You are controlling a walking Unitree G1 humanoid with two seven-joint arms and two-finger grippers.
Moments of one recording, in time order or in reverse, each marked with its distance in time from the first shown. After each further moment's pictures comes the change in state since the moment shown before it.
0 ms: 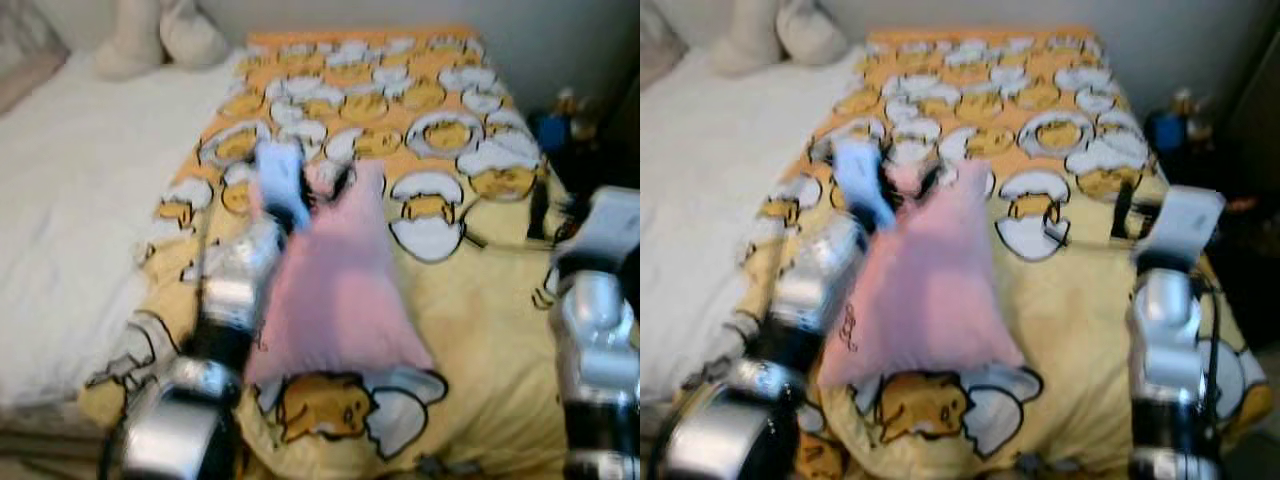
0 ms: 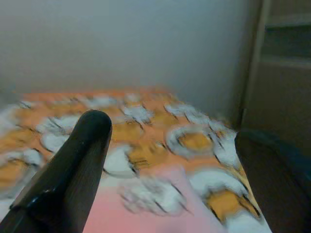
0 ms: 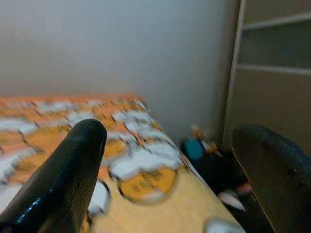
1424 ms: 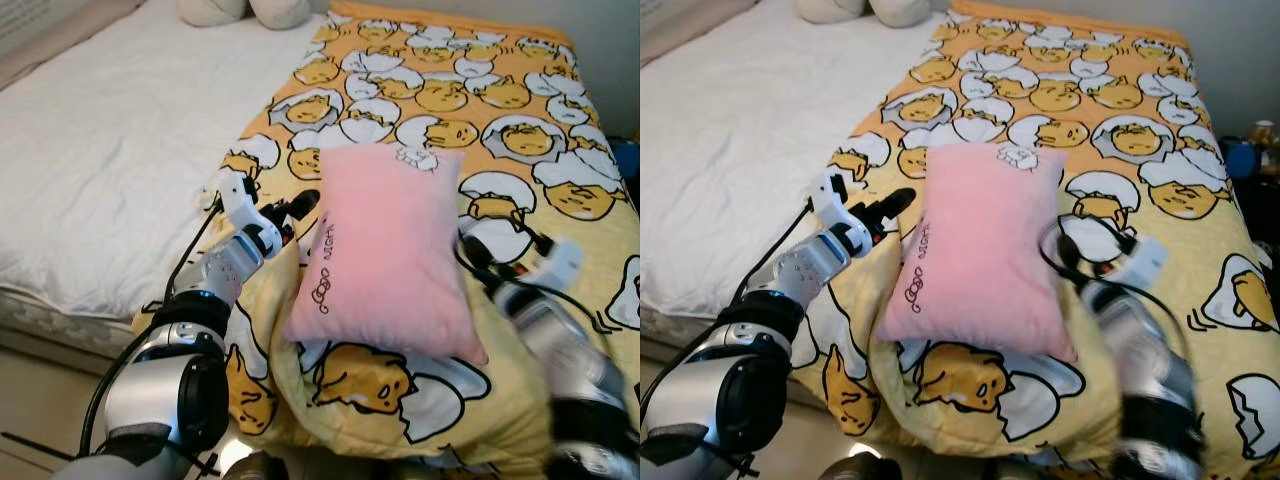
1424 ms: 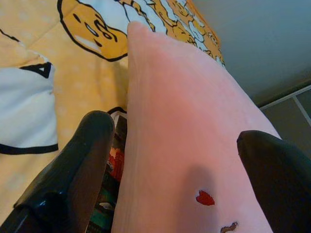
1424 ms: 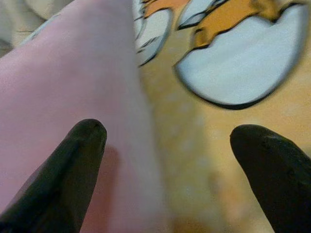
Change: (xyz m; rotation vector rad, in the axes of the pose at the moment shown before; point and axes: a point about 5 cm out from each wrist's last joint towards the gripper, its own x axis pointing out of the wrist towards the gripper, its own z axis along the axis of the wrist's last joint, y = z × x) left arm -0.018 0.034 -0.068 -0.719 0.384 0.112; right arm -0.033 0.009 -0.075 0.658 0.637 0.140
